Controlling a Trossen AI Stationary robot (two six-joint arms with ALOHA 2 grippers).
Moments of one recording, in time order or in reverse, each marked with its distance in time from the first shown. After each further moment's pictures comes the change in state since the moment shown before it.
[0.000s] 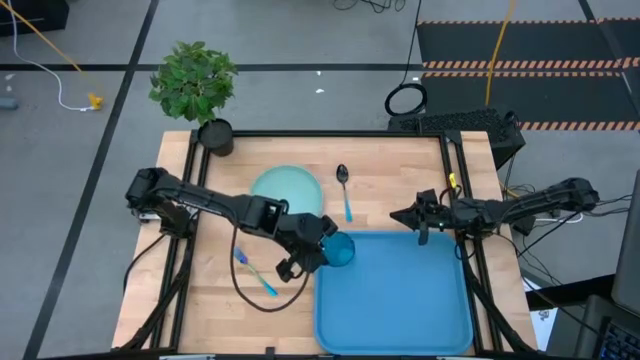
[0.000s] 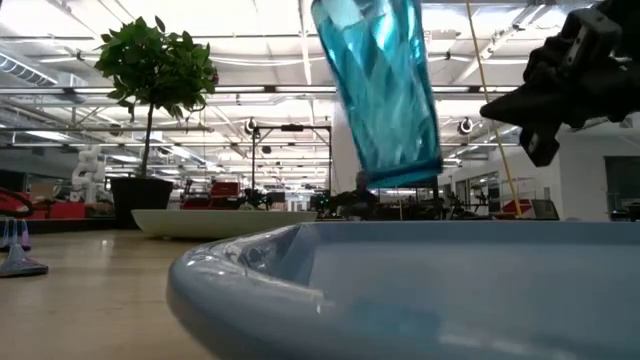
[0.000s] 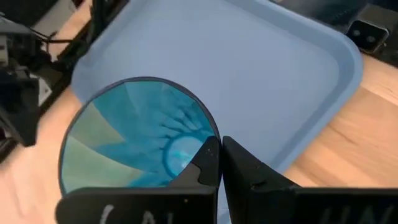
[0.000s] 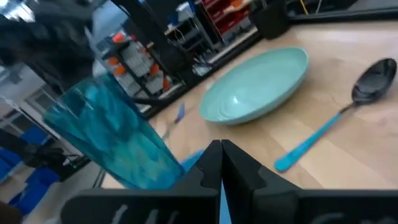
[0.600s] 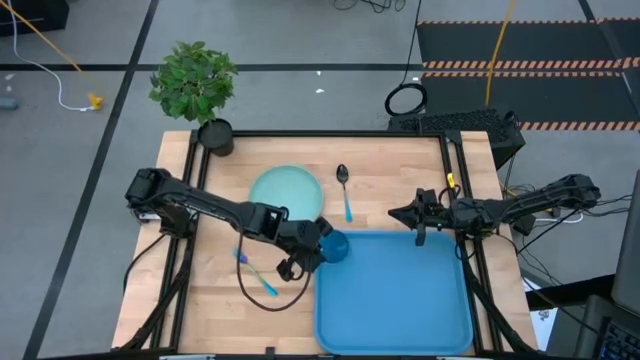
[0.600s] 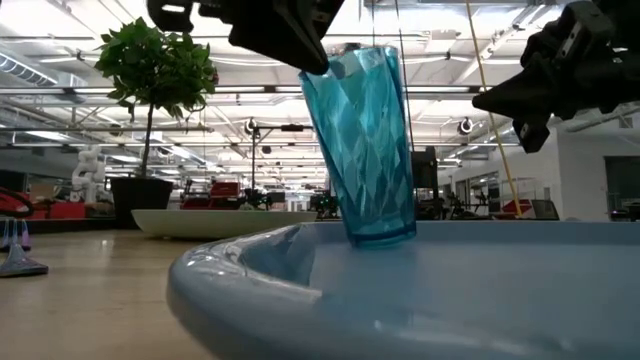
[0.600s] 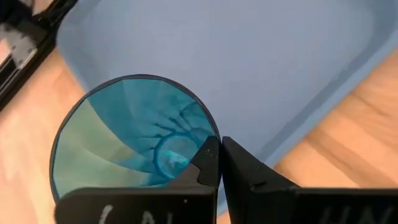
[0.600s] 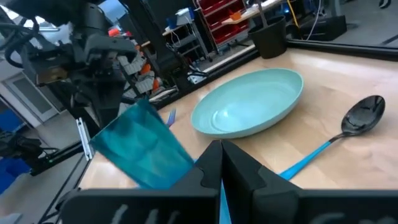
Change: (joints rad) left arm 0.009 0.000 -0.168 0.119 -0.097 -0.018; right arm 0.015 0.075 0.024 0.039 0.051 -0.135
